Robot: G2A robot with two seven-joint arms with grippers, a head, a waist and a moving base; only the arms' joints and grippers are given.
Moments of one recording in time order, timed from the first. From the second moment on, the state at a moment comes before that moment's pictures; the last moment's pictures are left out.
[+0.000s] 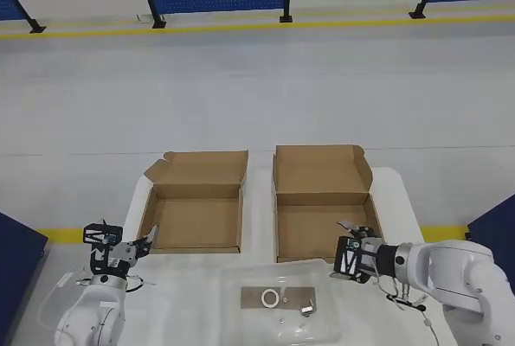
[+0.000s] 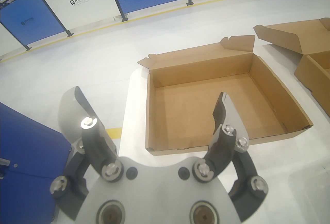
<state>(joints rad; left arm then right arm) 1.73 -1.15 -1.60 -1.80 1.33 0.00 0.00 -1.54 -0.97 1.54 -2.14 -1.10 -0.97 0.85</state>
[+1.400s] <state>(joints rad) 1.73 -1.15 -1.60 -1.80 1.33 0.00 0.00 -1.28 -0.77 1.07 -2.16 -0.99 -0.80 1.02</state>
